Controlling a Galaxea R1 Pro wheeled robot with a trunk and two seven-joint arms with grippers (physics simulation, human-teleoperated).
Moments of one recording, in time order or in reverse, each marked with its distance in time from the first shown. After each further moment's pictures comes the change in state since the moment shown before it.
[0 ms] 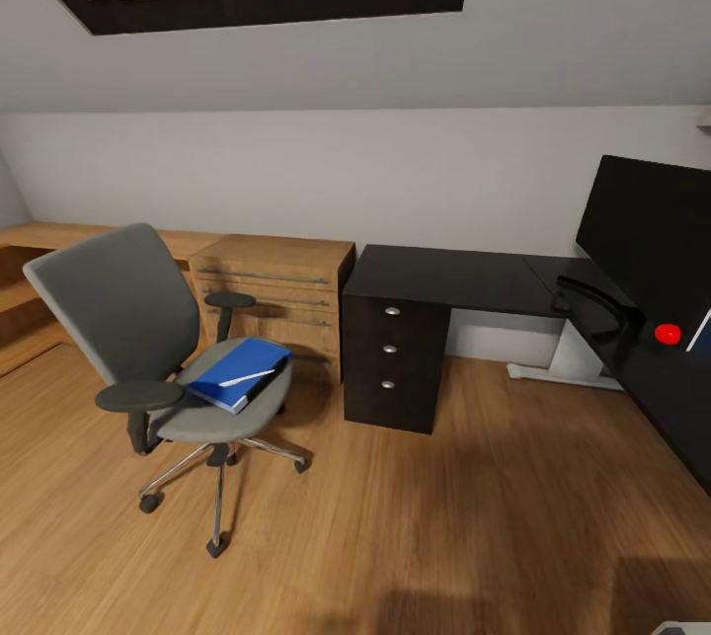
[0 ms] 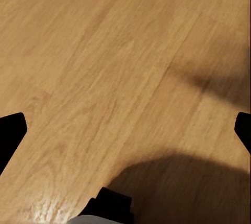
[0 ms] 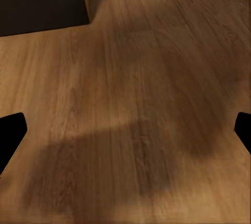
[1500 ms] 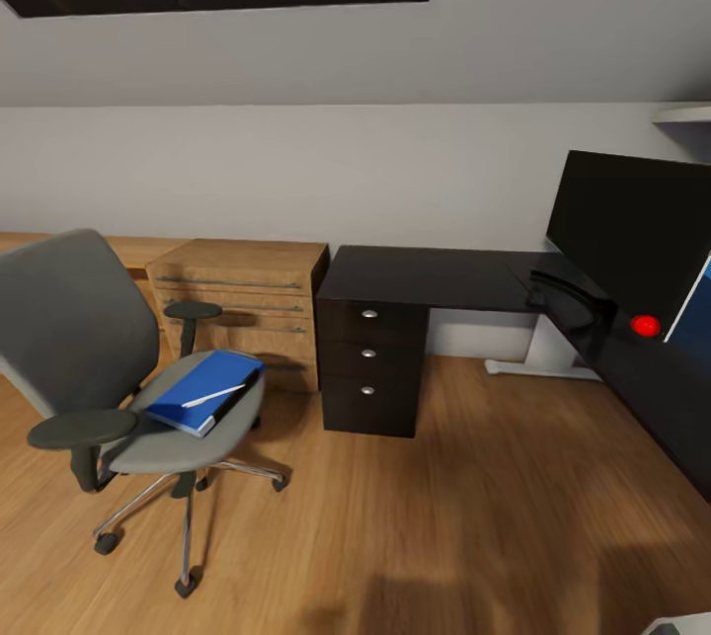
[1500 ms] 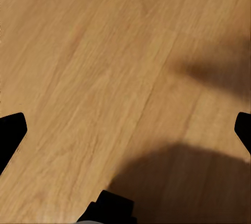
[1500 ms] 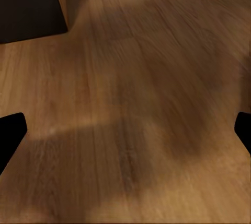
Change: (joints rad) left arm 0.000 0.008 -0.003 0.002 -0.001 -0.002 -0.009; right arm -0.002 -0.015 0.003 0.001 0.004 -0.006 0.000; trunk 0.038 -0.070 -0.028
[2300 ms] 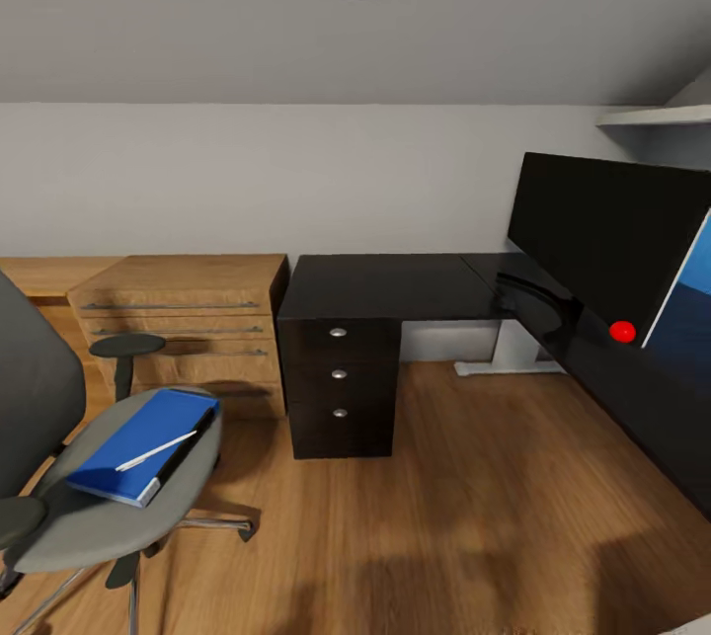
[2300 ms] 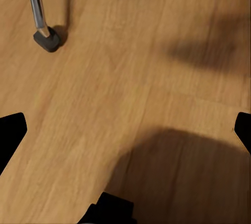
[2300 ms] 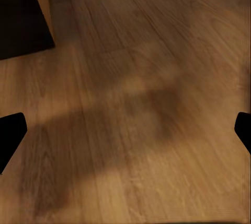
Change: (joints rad) left arm 0.000 0.001 0.000 0.000 -0.004 0.001 0.000; right arm 0.000 0.000 0.029 0.000 0.027 -0.001 0.000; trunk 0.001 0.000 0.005
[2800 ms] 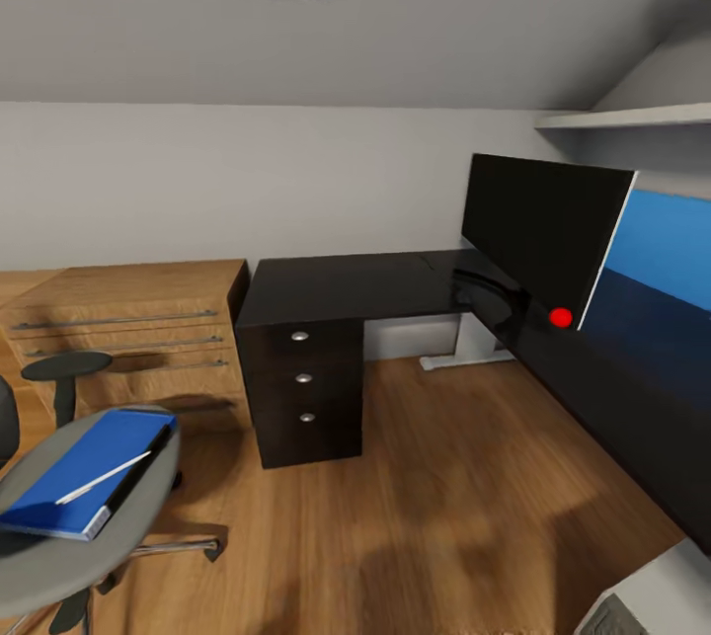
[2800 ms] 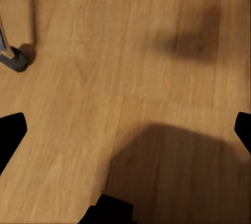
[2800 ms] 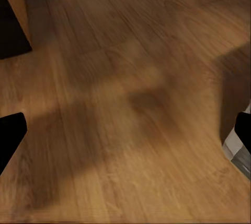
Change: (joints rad) left arm 0.000 -0.001 0.000 0.000 -0.001 0.001 0.000; right arm 0.000 0.000 0.032 0.000 0.010 0.000 0.001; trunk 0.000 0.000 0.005
